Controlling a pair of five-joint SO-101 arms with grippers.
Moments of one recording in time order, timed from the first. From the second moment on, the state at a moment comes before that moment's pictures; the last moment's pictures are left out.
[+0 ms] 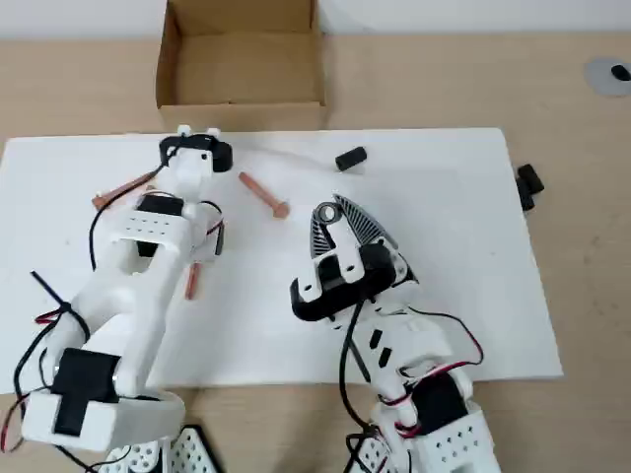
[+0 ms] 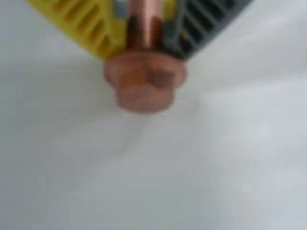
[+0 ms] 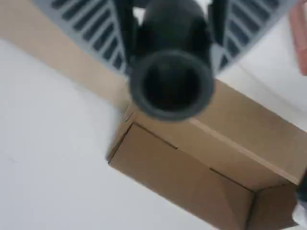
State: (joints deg) left arm 4.9 -5.9 37.4 51.3 -10.9; right arm -27.5 -103.2 90.2 25.6 14.1
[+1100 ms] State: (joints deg) left arm 5.5 -5.6 38.7 51.8 -6.0; right arm -24.7 -103.2 84.7 31.3 13.5
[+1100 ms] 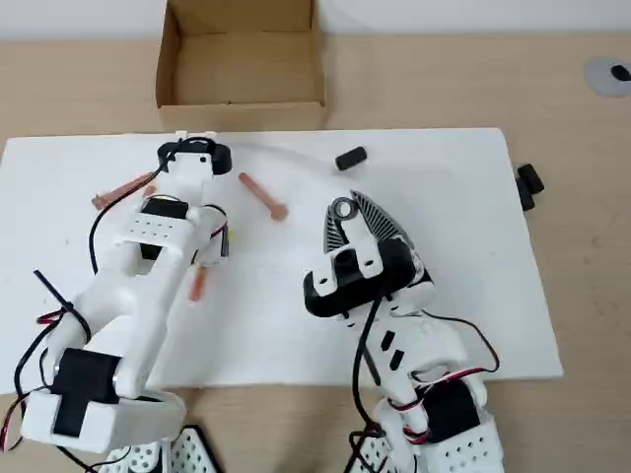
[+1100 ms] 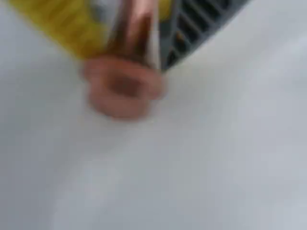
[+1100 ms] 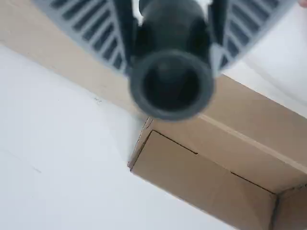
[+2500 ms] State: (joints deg) left arm 14.9 -67.0 25.9 53.2 17.7; right arm -34.0 -101.7 71.6 49.8 -18.2
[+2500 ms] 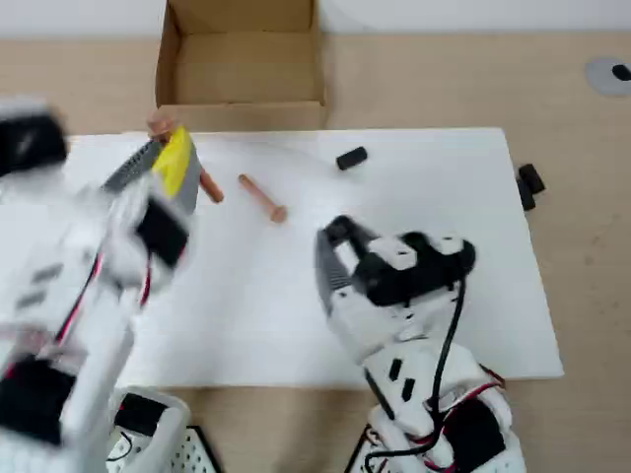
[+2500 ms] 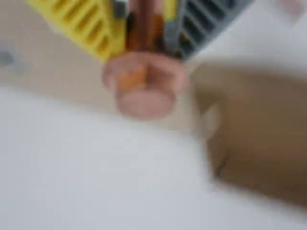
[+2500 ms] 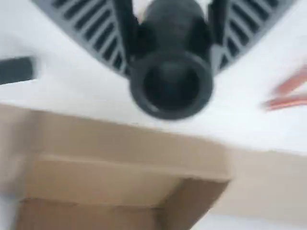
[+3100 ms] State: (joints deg) left arm 22.3 -94.2 47.0 55.8 8.3; right arm -46.2 -93.2 77.9 39.9 -14.5
